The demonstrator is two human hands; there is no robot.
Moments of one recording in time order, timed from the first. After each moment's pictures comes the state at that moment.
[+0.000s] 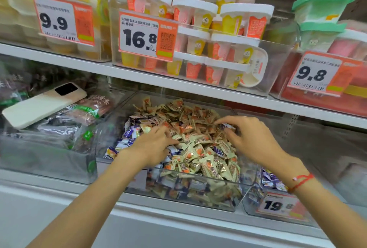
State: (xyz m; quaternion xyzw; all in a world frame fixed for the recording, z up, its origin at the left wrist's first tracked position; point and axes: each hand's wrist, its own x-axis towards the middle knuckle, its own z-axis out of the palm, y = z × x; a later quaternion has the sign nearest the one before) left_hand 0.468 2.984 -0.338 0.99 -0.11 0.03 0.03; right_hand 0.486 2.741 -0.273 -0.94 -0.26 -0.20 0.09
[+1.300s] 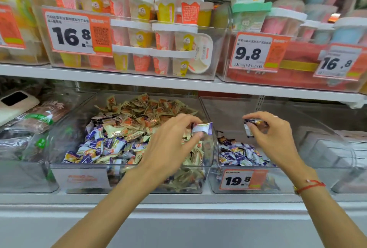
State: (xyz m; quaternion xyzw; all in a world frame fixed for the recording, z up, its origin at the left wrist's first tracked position) left_hand 0.423 2.857 -0.309 0.89 -0.20 0.28 0.31; right_hand 0.473 2.610 -0.311 -0.87 -0.16 -0.34 0.32
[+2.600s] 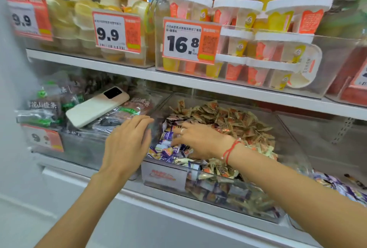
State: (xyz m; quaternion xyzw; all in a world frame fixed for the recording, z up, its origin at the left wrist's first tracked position) left_hand 0.397 3.076 -0.351 0.90 0.06 0.43 0.05; right_hand 0.516 2.911 -0.313 -0.79 -0.57 -0.10 -0.22
